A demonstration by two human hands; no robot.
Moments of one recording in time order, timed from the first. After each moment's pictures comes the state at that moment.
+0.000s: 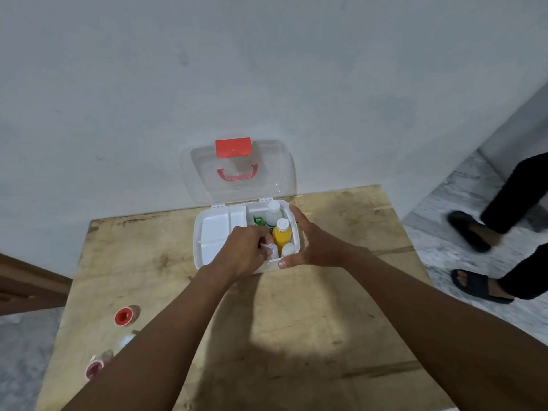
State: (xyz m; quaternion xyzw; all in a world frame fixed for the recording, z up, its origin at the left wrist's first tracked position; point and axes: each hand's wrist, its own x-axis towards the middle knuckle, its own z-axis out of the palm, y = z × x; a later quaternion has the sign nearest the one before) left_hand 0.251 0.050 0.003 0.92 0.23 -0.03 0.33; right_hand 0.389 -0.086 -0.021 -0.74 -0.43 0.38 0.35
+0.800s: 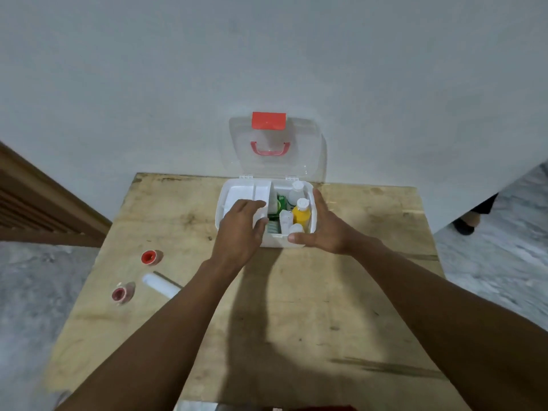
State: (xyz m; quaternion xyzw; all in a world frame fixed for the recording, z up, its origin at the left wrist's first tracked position) left_hand 0.203 0.026 -0.008 0.88 0.36 0.18 0.26; right_hand 0.388 -0.088 -0.027 -0.74 -0.46 0.36 0.33
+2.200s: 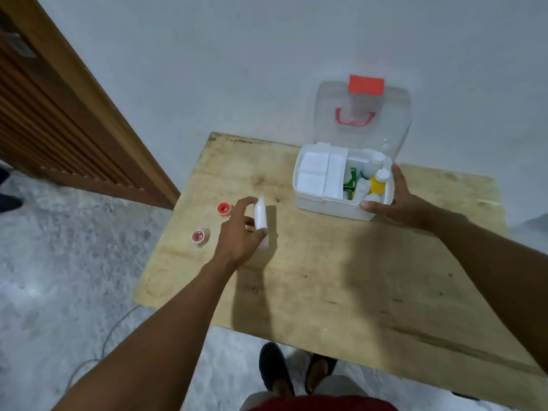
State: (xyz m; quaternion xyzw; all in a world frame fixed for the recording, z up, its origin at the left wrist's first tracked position) left_hand 0.044 0.038 -0.033 0.71 0.51 0.16 0.46; right_hand 0.363 -0.082 -0.017 -0.76 -0.41 0.37 0.34
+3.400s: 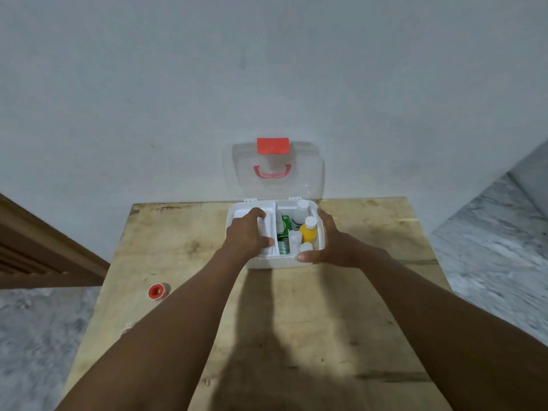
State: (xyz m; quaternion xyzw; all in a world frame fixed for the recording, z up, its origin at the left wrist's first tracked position) left_hand 0.227 0.083 -0.006 0.84 0.41 -0.01 0.36; right_hand 0.381 -0.078 -0.028 -0.79 -0.39 0.37 0.29
